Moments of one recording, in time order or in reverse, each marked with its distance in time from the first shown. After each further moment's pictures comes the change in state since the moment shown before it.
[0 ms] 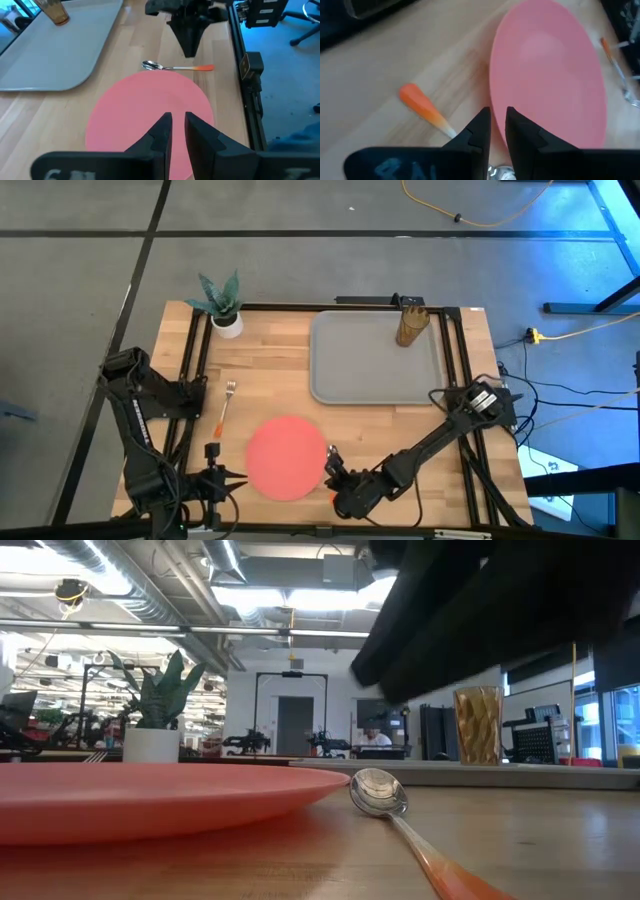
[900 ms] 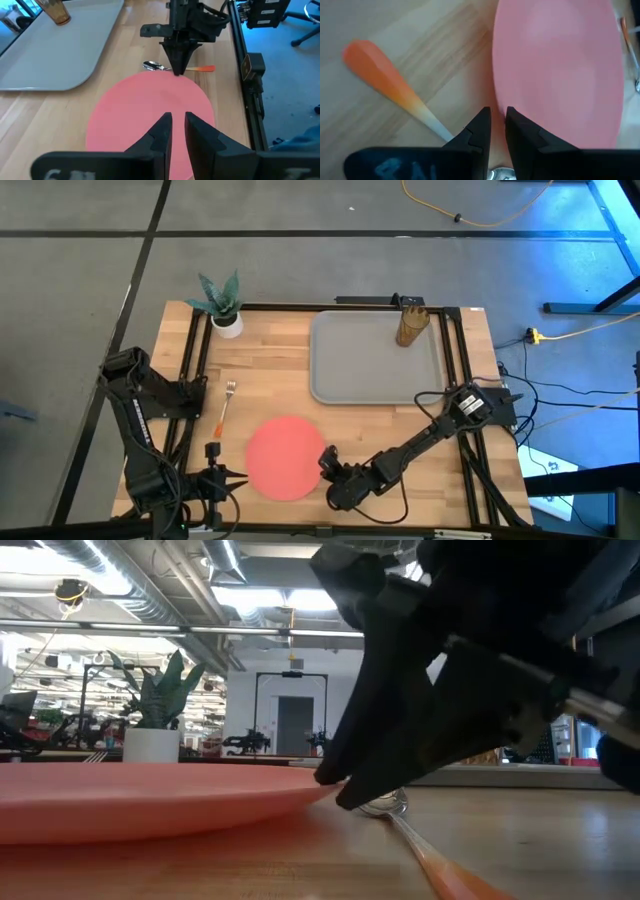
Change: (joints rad) left arm 0.006 0.000 0.000 -0.001 -0.001 -0.001; right arm -0.055 0.087 0.001 0.022 0.001 -0.066
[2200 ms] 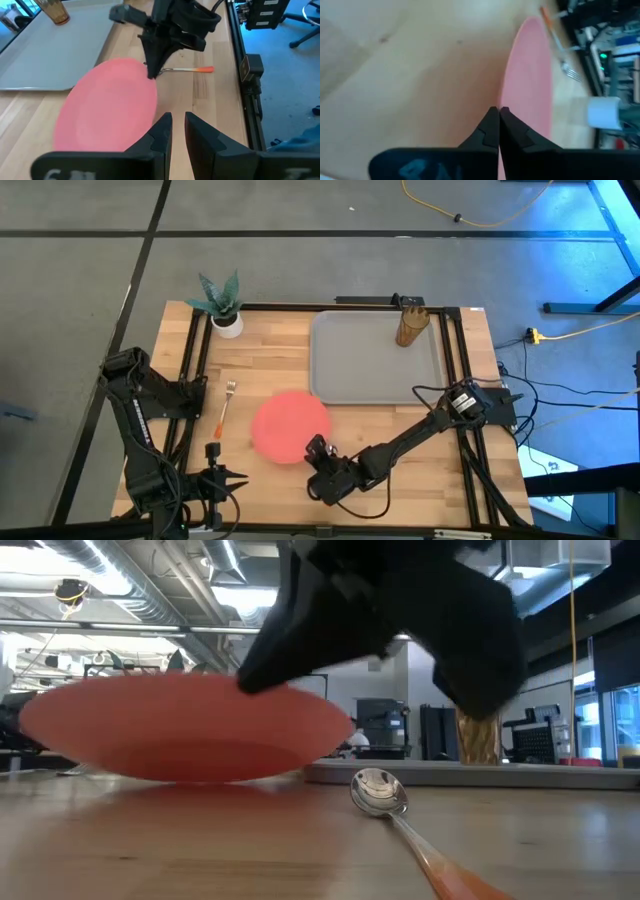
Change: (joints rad) left arm 0.000 0.000 0.000 0.010 0.000 0.000; right arm -0.060 0.029 0.221 -0.153 0.207 -0.001
